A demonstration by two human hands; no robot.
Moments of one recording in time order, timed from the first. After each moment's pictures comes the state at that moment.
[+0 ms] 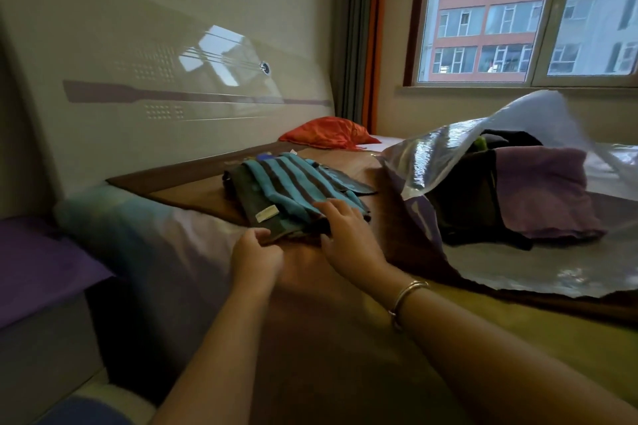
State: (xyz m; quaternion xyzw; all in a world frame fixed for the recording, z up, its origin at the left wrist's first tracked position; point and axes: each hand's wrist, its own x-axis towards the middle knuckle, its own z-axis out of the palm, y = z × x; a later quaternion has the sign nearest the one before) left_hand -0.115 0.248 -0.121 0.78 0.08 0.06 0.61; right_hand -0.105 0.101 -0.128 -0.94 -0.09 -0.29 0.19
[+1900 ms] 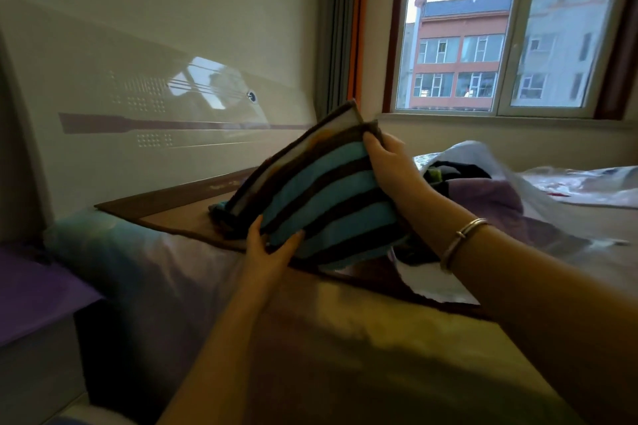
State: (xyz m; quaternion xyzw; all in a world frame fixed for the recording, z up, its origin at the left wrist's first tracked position) left_hand -0.152 0.232 -0.092 0.65 -0.13 0.05 0.75; right_hand -0.183 0.062 0.037 -0.79 -0.06 -0.32 0.53
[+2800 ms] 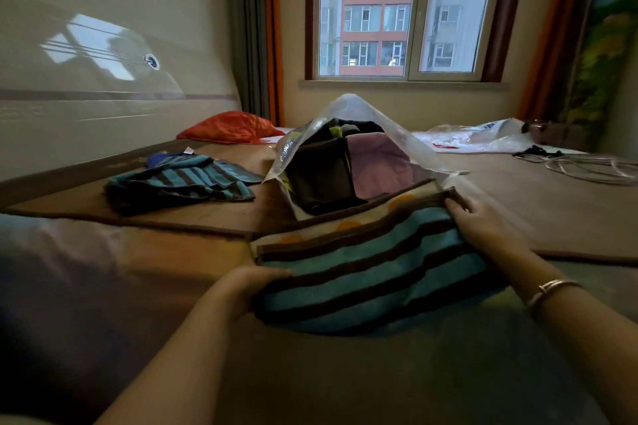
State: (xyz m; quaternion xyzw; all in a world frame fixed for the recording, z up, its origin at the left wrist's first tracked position) left_hand -0.200 0.141 -0.145 0.76 -0.07 -0.29 0.57; right_hand -0.359 -0.136 -0.073 -0.83 0.30 -0.30 0.36
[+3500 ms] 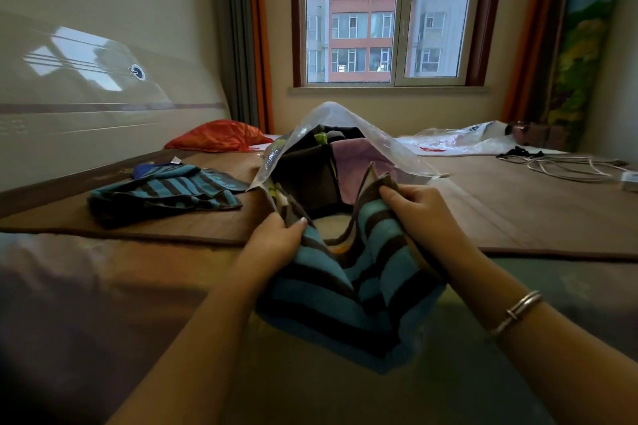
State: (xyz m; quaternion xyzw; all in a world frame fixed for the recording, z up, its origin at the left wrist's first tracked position) left_hand -0.237 0.095 -0.070 0.84 -0.23 -0.09 0.48; right_hand -0.362 -0.062 -0.049 -0.79 0.11 -0.36 0.48
